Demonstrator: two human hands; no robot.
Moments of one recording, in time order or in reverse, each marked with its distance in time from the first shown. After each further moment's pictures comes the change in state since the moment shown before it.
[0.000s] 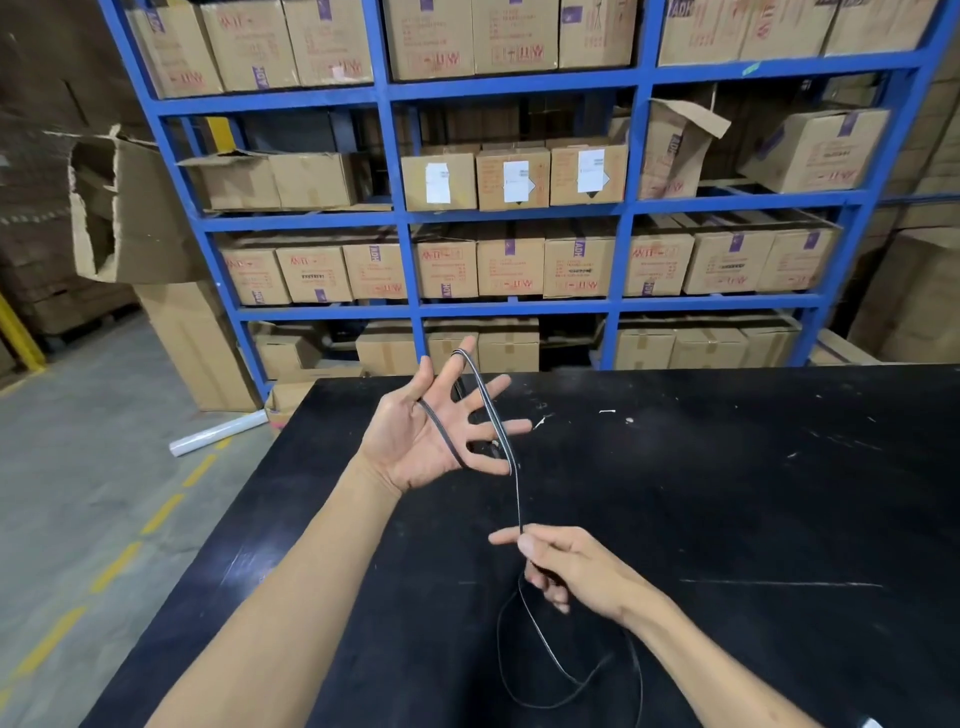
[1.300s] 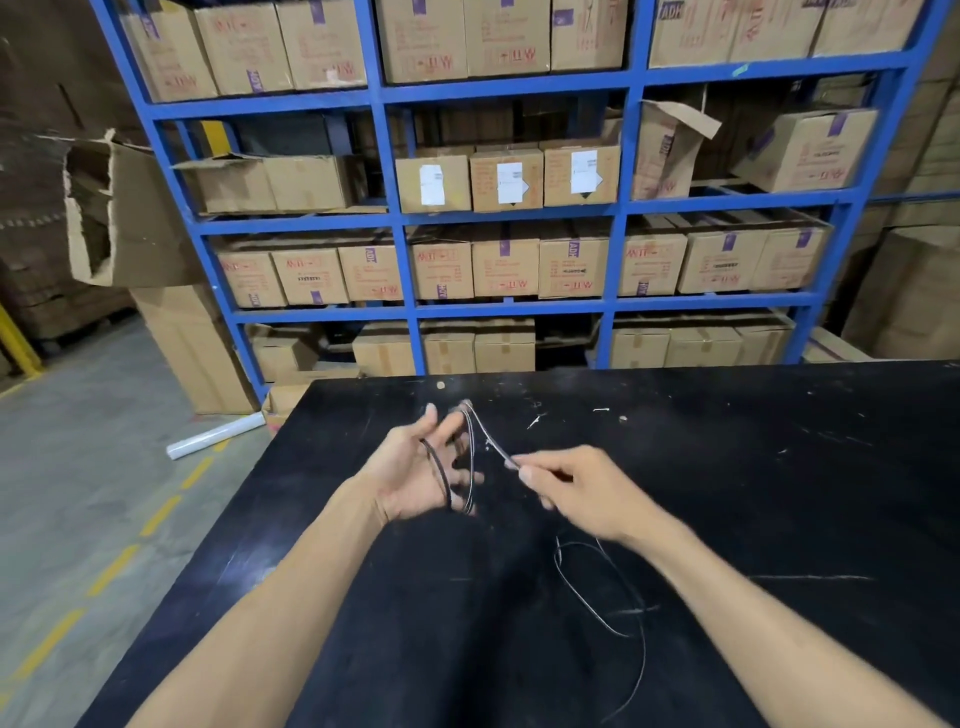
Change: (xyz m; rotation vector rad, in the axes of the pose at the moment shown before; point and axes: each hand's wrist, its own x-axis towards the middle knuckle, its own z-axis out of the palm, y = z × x) left_hand -0.005 -0.031 -0.026 0.192 0.366 -0.067; right_hand 0.012 -0.057 -0.037 -0.399 0.272 -0.203
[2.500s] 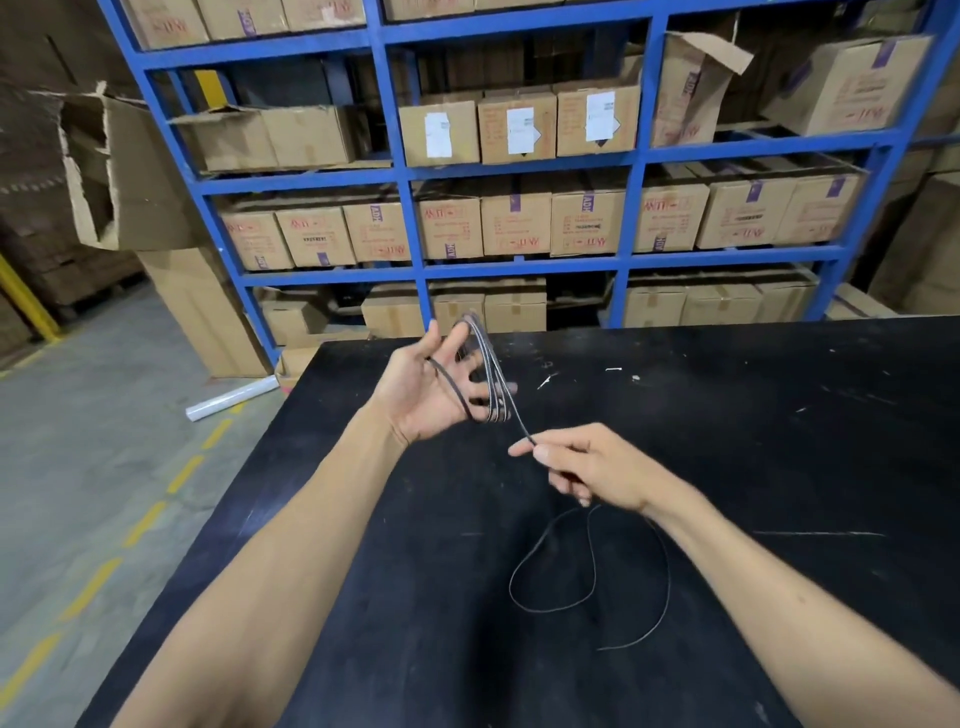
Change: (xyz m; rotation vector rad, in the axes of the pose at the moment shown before) left_hand 0.011 0.027 0.013 -0.065 -0.072 0.123; right_hand -0.006 0.016 0.002 0.235 -0.227 0.079
